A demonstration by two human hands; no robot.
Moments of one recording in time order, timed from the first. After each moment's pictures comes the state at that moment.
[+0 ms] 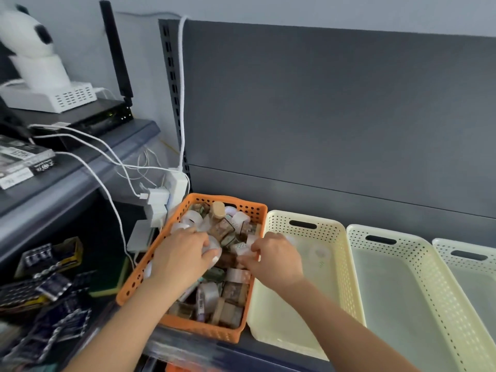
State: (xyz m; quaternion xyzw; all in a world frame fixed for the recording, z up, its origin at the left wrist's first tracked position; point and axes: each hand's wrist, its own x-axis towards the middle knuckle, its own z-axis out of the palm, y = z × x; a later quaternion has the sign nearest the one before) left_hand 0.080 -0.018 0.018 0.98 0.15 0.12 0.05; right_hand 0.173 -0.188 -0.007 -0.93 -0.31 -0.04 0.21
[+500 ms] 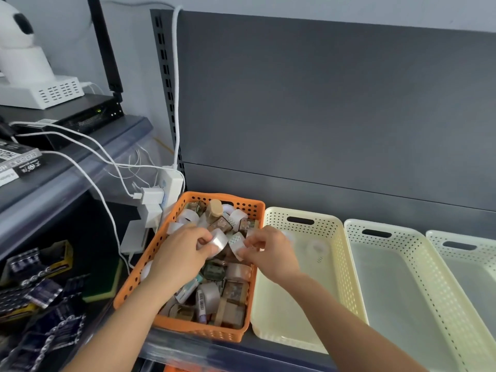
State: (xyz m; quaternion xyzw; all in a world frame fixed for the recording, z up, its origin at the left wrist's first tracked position) left_hand 0.080 -0.015 0.024 0.95 0.15 0.11 0.24; right_hand 0.171 -0.182 0.002 -0.88 -0.25 0.05 0.39
